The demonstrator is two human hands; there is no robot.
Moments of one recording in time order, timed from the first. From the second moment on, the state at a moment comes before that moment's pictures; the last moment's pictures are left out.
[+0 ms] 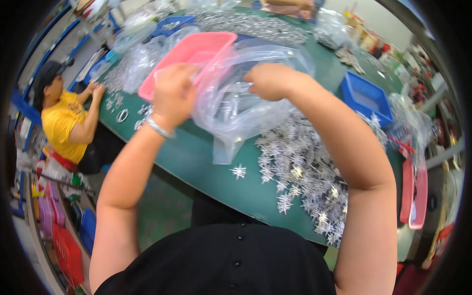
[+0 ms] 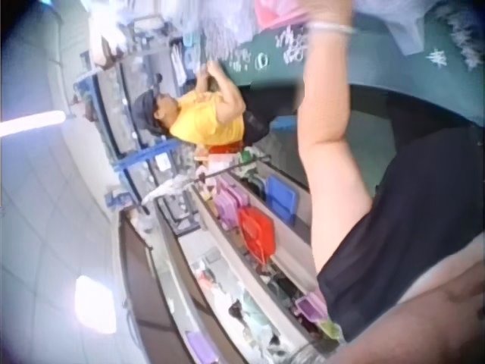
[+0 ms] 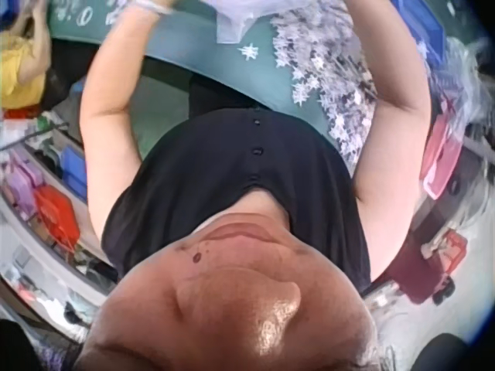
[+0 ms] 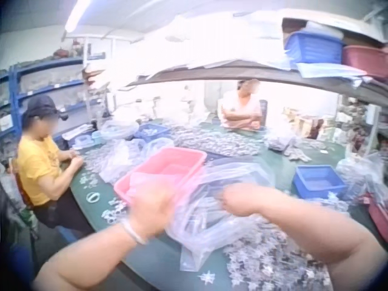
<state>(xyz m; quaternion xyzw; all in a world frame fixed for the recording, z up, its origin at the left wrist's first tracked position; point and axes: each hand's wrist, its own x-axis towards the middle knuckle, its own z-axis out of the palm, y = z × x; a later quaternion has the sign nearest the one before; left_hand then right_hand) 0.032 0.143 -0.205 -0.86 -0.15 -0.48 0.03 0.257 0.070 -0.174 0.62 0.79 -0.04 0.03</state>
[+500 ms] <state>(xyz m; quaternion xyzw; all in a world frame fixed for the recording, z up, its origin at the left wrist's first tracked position) 0.037 0.251 -0.233 -0.88 -0.44 0.14 0.14 0.246 -0.111 -0.168 0.58 0.81 -0.06 0.03</state>
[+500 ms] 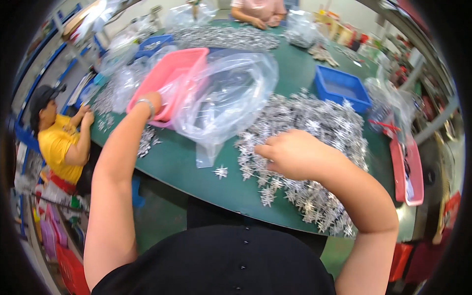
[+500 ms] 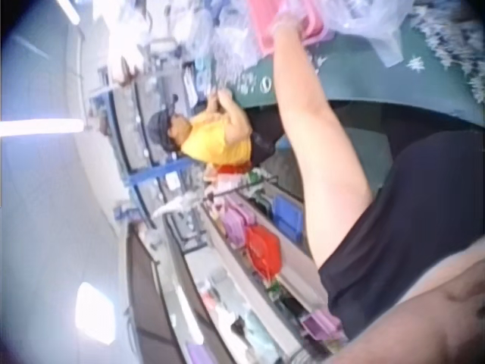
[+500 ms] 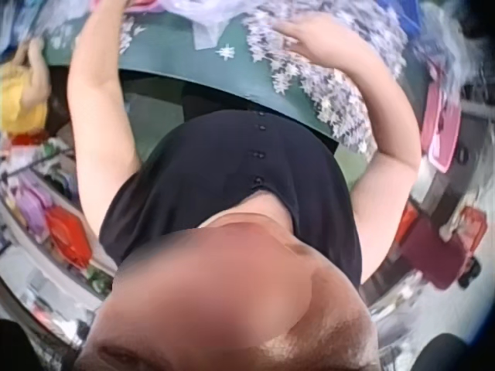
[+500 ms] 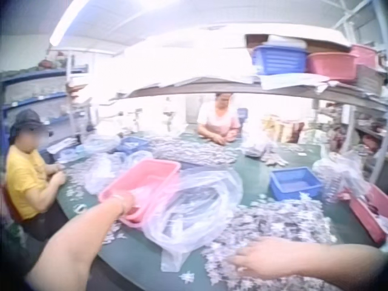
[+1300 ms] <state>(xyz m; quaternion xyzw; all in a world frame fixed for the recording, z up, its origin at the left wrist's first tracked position) -0.089 0.210 -0.125 -0.78 -0.53 -0.31 0.13 0.086 0.141 -0.196 0.61 0.78 0.14 -0.07</state>
